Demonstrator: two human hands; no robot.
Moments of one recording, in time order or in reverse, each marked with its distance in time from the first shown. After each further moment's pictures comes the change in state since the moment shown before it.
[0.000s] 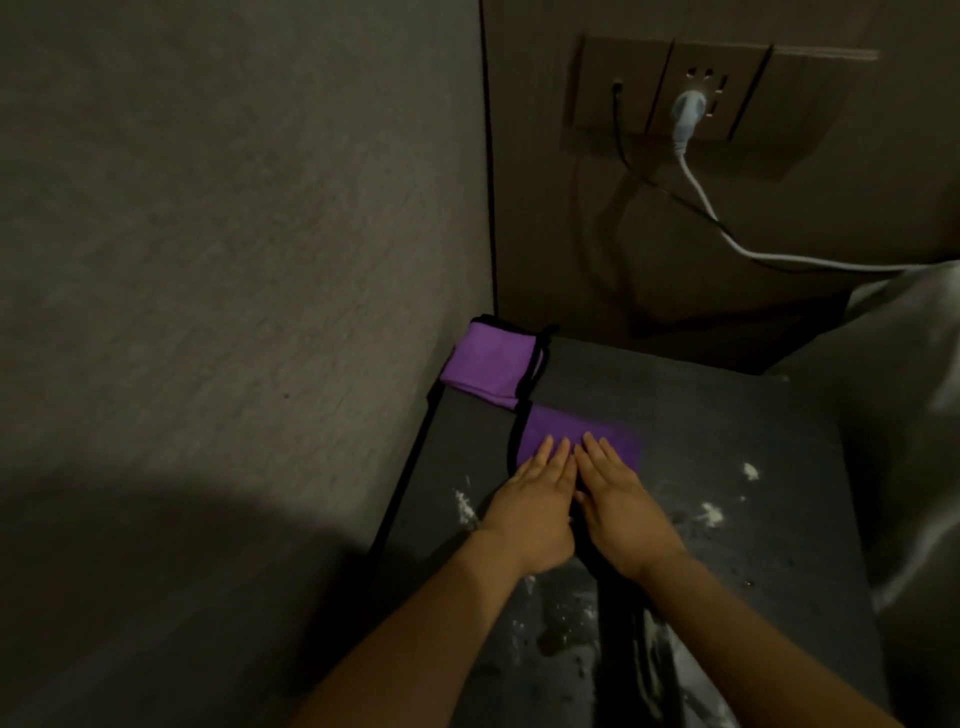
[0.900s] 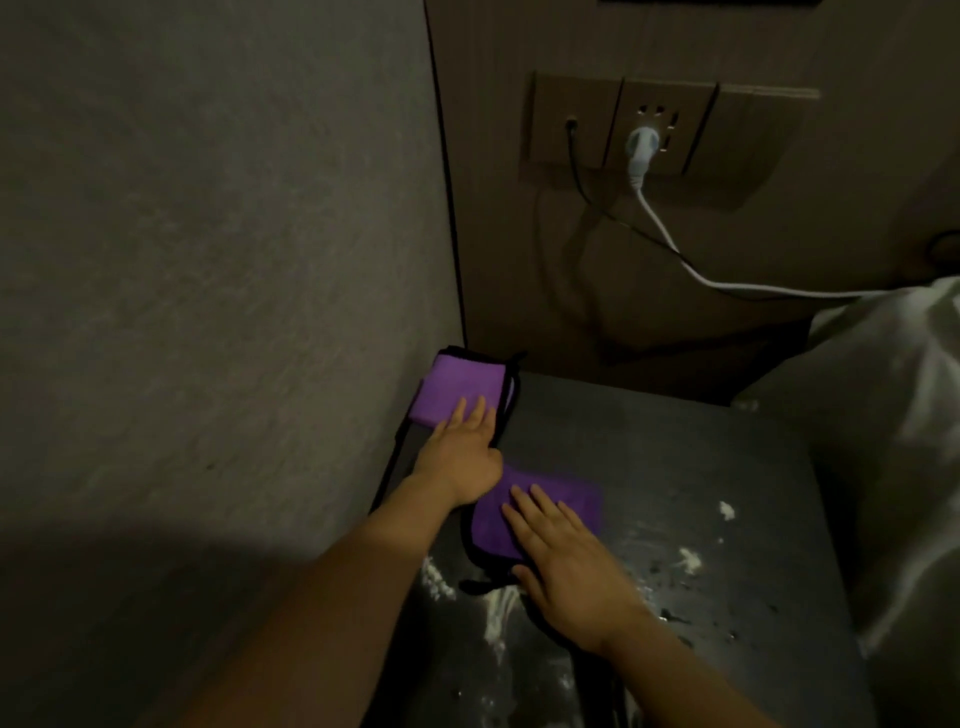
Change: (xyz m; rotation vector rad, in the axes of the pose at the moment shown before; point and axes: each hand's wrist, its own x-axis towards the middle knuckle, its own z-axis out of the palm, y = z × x) left_hand 0.059 -0.059 -0.060 -0.077 0.015 -0.235; right_hand 0.000 -0.020 0.002 -0.257 -0.009 -0.162
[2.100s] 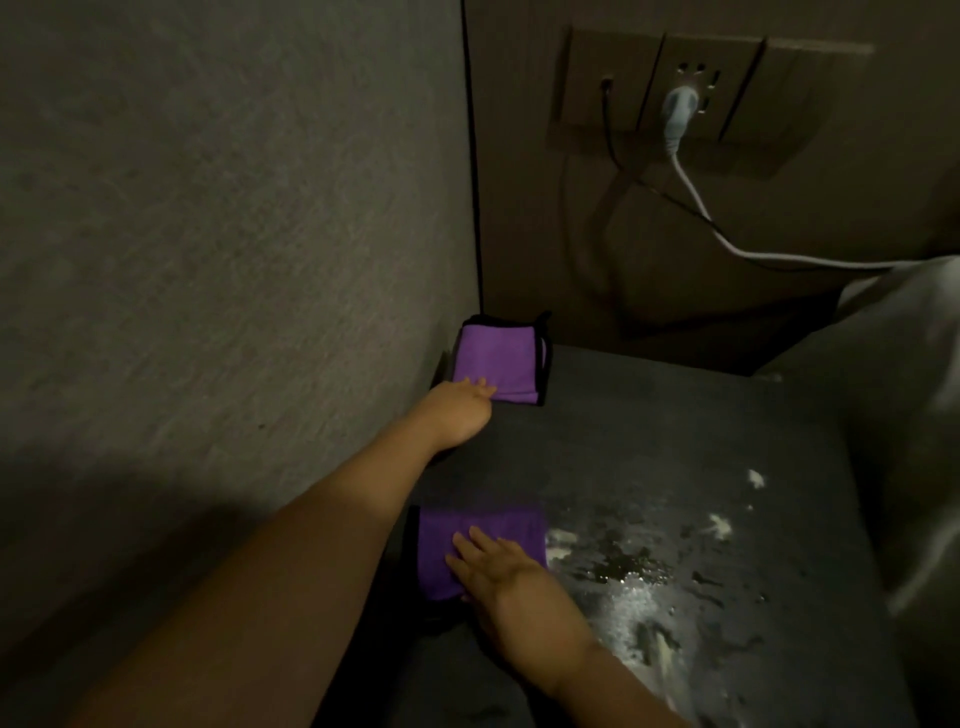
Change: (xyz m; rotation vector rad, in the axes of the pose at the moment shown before) left_hand -0.005 -0.027 -0.031 -0.102 -0.179 -0.104; right_hand -0.003 -0.085 0.027 0.111 0.047 -0.222
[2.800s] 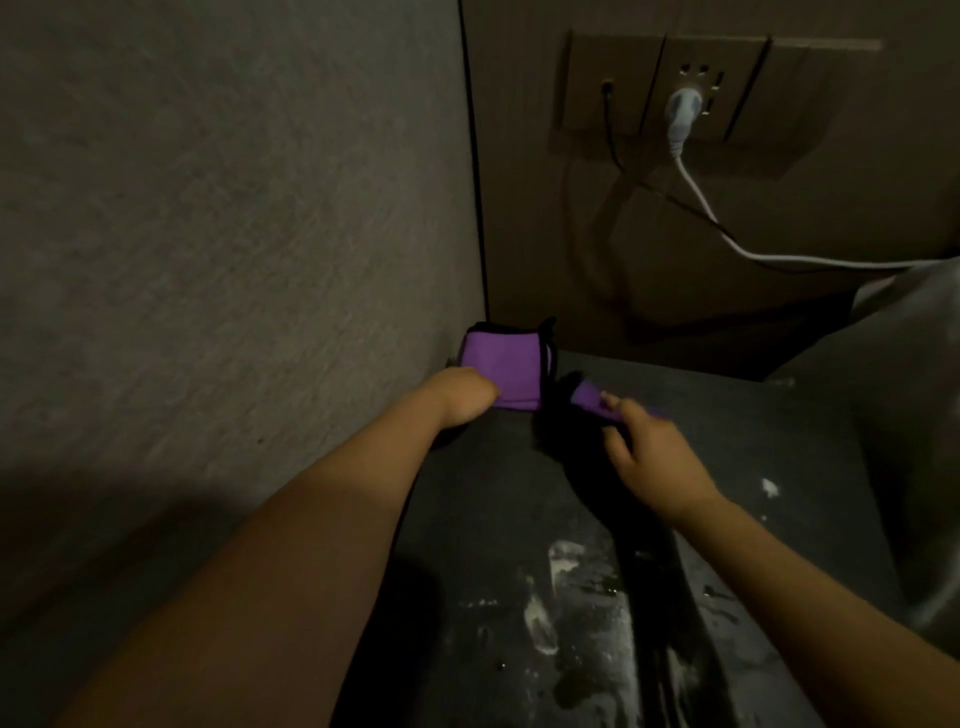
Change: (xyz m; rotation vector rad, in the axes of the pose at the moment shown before) left_hand 0.023 0.002 -0.019 0.053 0.010 -0.032; right_hand 0.023 0.117 -0.101 0.295 0.189 0.567
